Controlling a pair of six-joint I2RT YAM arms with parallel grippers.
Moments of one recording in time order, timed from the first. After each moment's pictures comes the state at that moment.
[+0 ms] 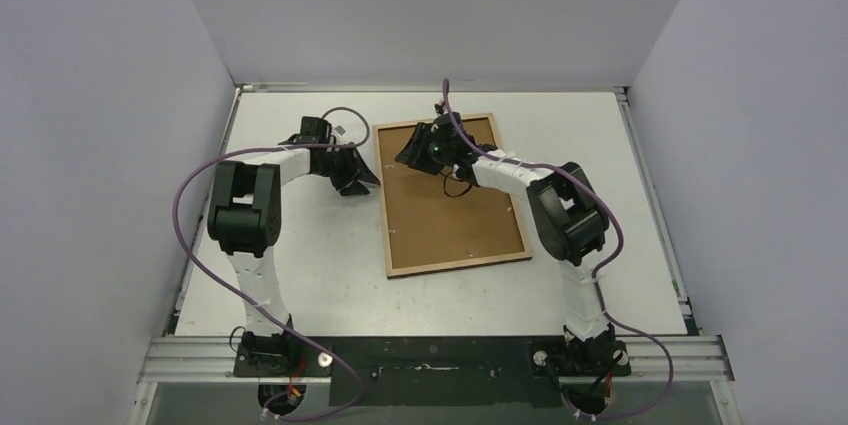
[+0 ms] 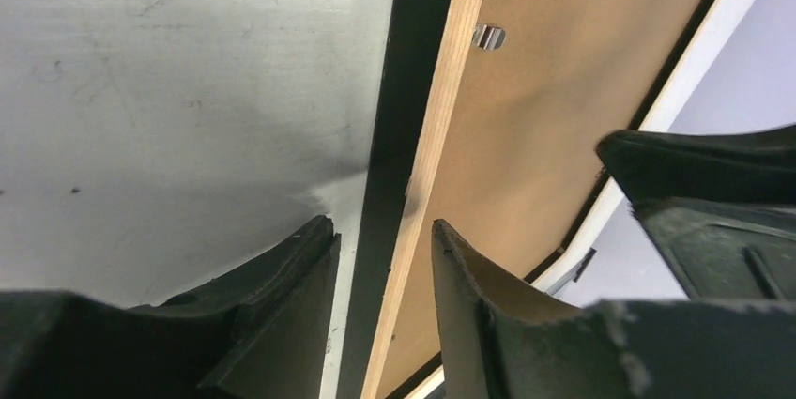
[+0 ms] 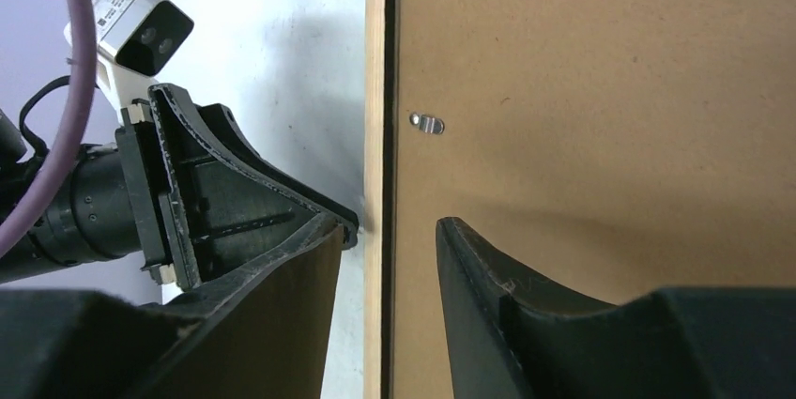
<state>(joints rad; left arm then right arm) -0.12 2.02 1.29 -0.35 0.57 -0.65 0.59 2.08 1.47 0.04 -0.21 0.82</state>
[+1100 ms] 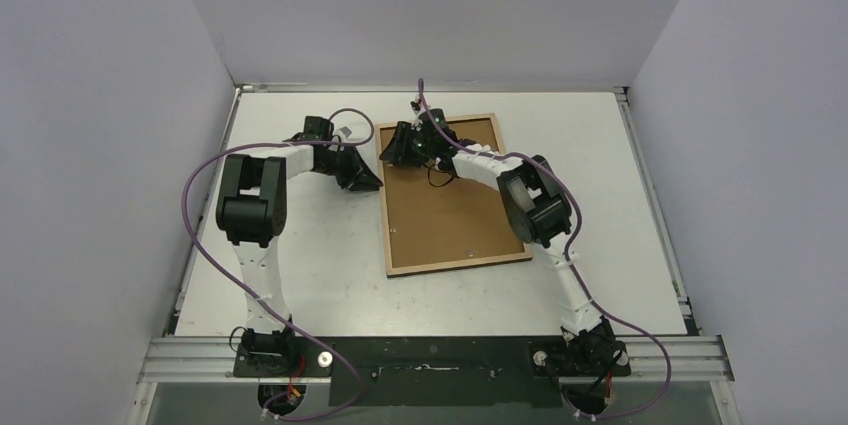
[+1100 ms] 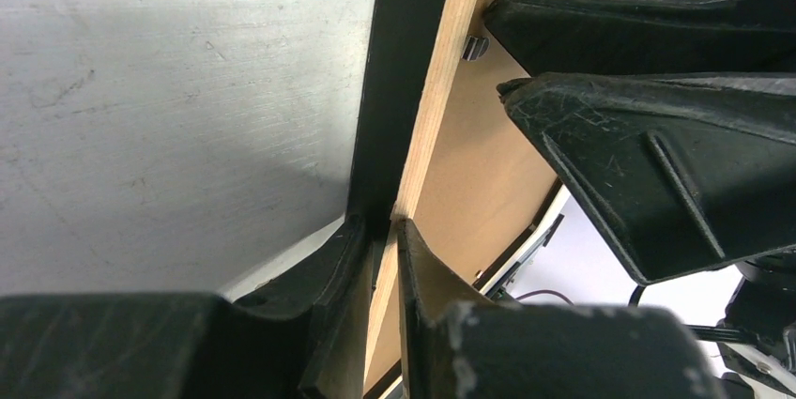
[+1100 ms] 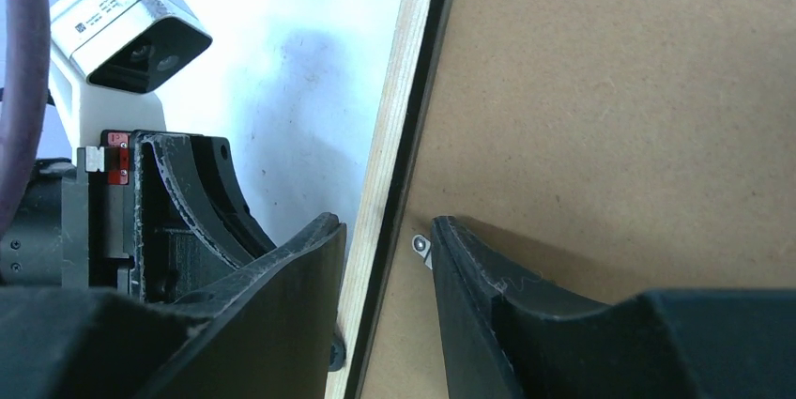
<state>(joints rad) -0.12 2.14 1.37 -0.35 0.70 -0.67 0.59 2.41 1.79 0.07 -0.33 0.69</state>
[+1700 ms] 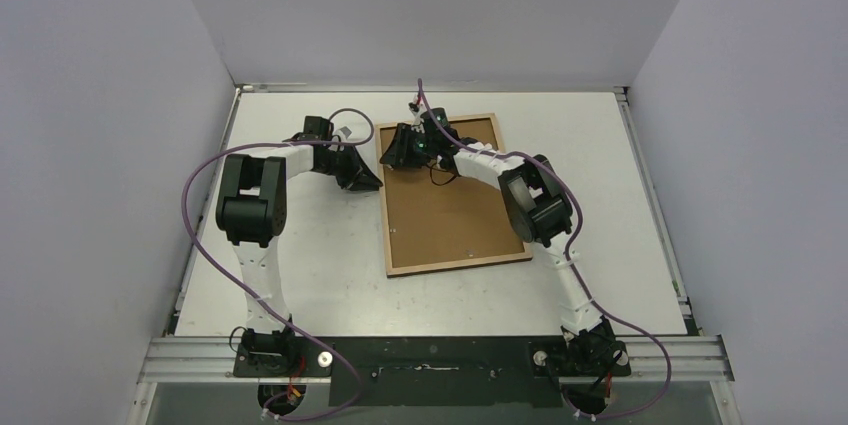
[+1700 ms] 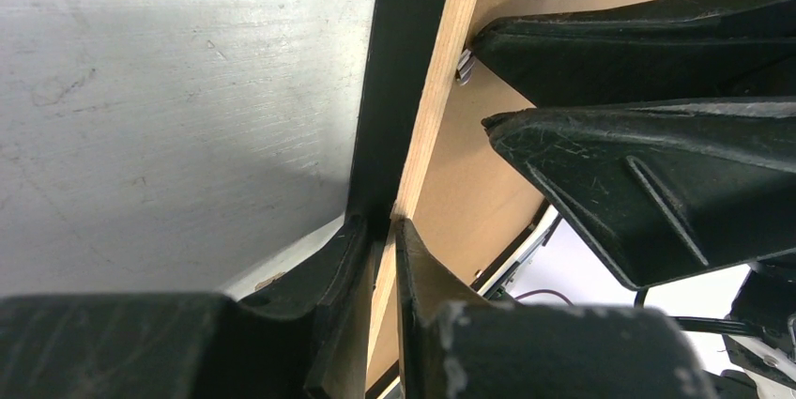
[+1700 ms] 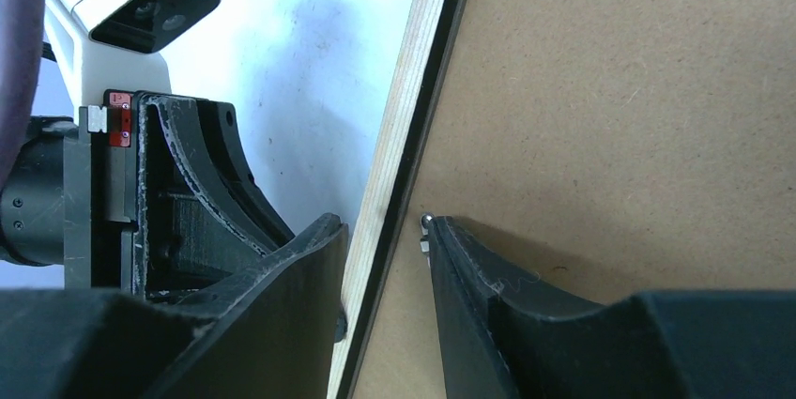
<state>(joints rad) -0.12 2.14 1.37 -0.36 0.70 -0.67 0.58 2.42 1.81 0.03 -0.43 0.64</state>
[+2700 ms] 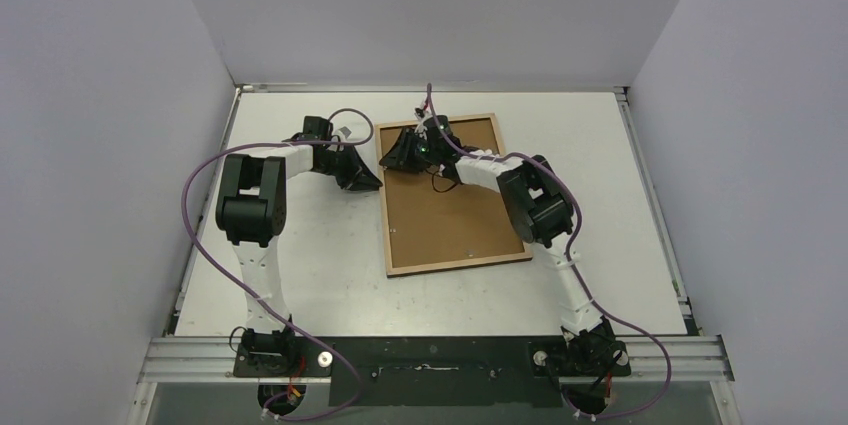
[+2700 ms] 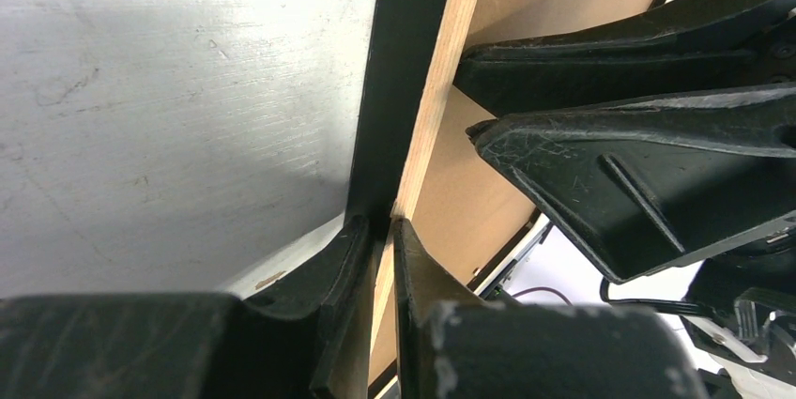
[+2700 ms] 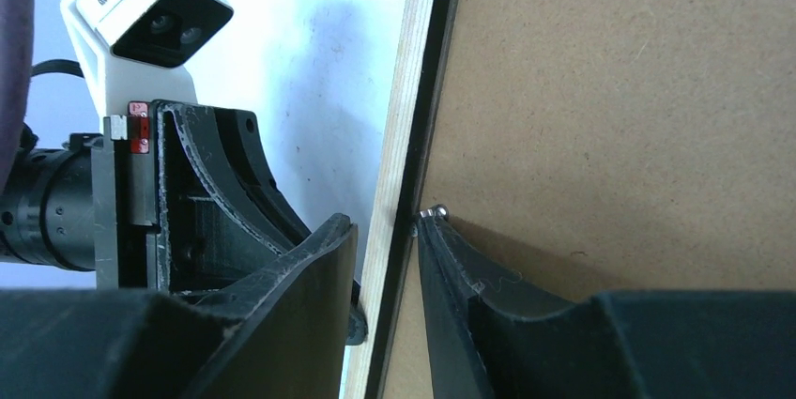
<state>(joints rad) -0.12 2.14 1.37 -0.36 0.71 -0.67 0.58 2.41 1.72 0.15 -0.44 0.78</state>
